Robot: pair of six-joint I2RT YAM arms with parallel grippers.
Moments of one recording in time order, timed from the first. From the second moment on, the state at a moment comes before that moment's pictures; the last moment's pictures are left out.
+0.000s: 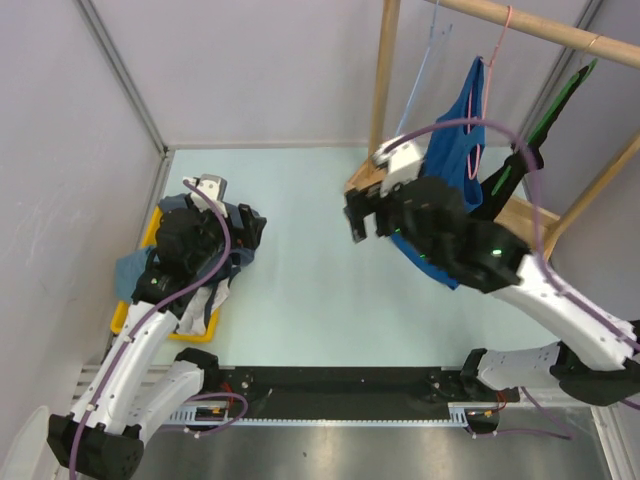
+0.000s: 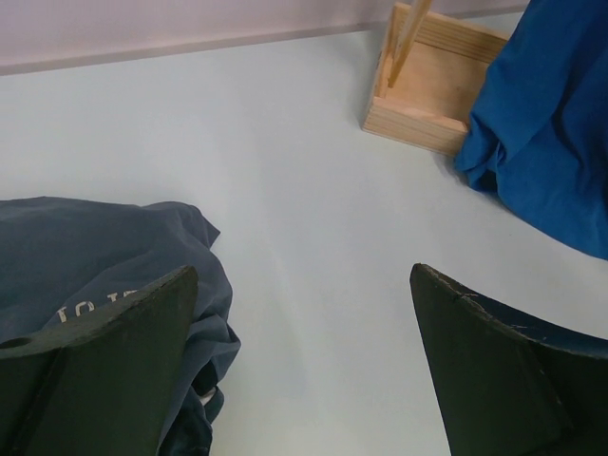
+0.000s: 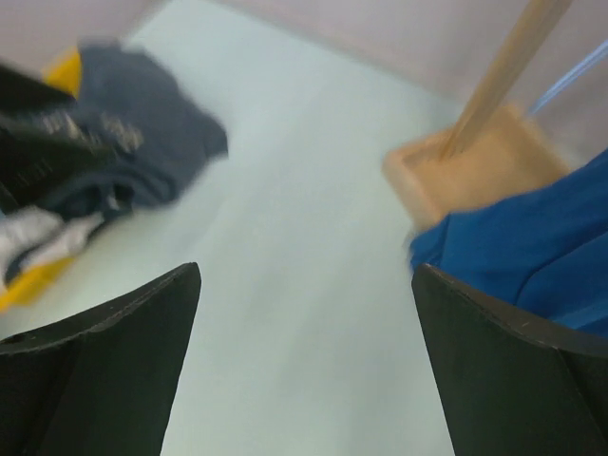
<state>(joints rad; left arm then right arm) -0.28 0.81 0.83 -0.25 0.11 -0.12 1.01 1.20 1.65 -0.69 0.50 0.13</state>
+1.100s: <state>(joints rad) -0.28 0.81 0.81 -0.25 0.11 -0.12 0.60 1.70 0.91 -0.20 0.65 0.74</state>
